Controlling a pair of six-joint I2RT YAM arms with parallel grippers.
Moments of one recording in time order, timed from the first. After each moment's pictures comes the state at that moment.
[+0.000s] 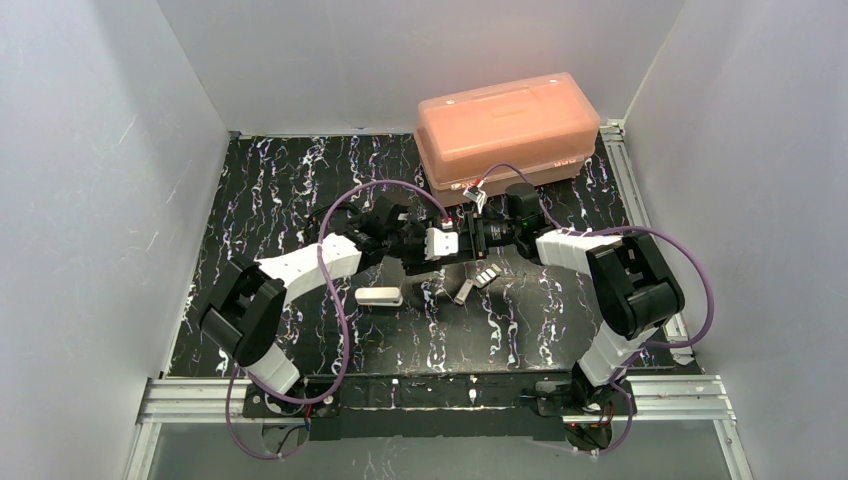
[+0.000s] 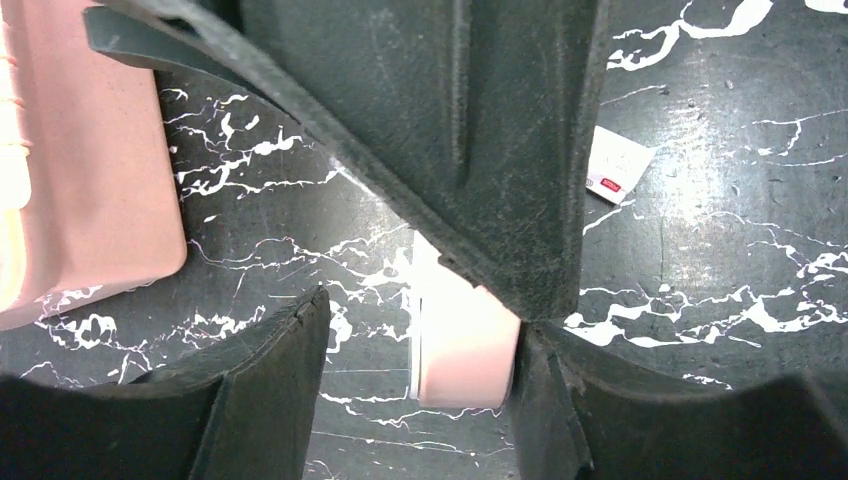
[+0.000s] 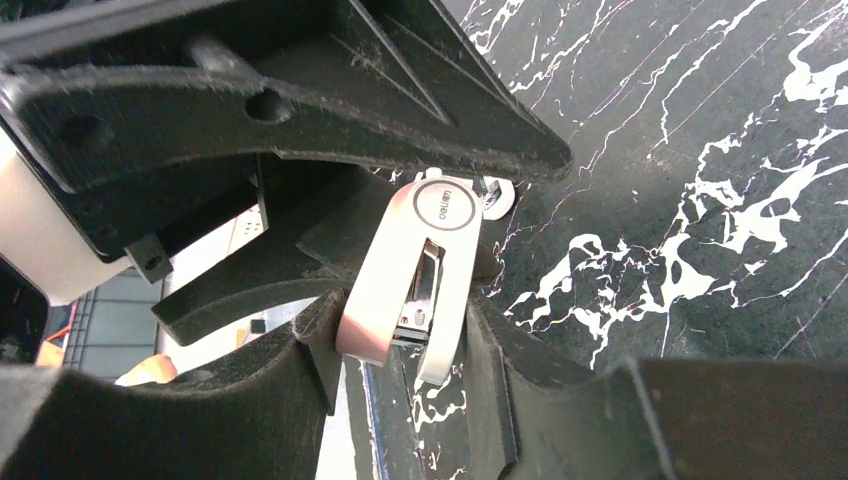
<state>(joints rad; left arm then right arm) -0.67 1.60 0.99 -0.13 0.52 0.84 0.44 1.71 0.85 0.32 -1.12 0.57</state>
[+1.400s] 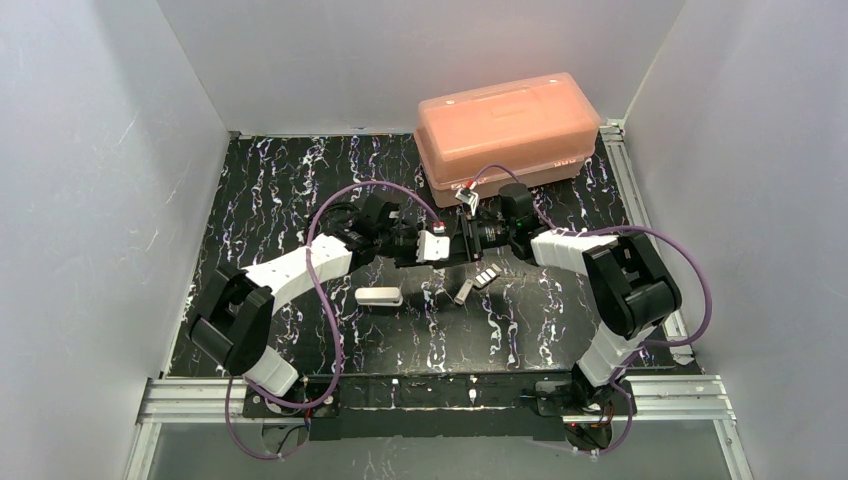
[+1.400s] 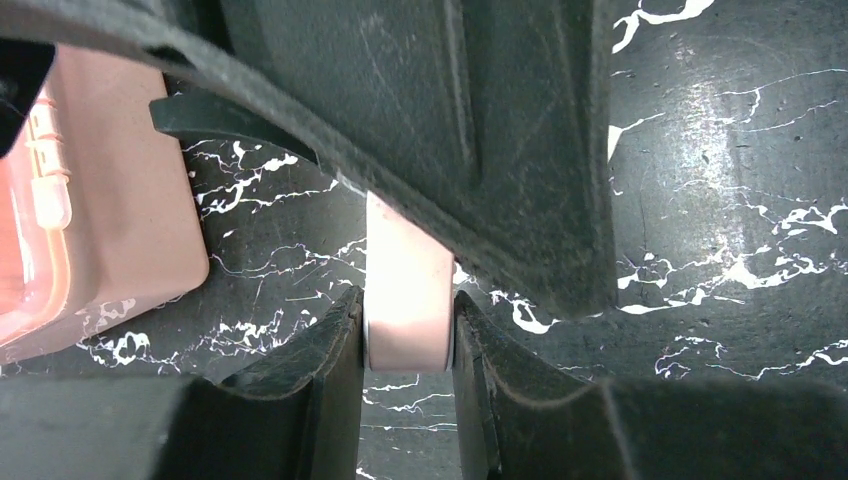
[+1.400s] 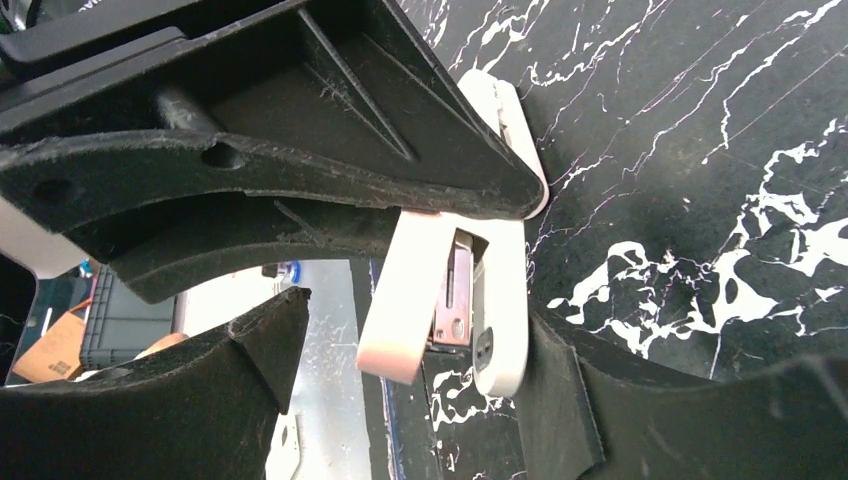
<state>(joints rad) -0.63 1.54 0.98 -0.19 0.61 0.95 0.47 1.71 0.86 0.33 -1.15 0.59</state>
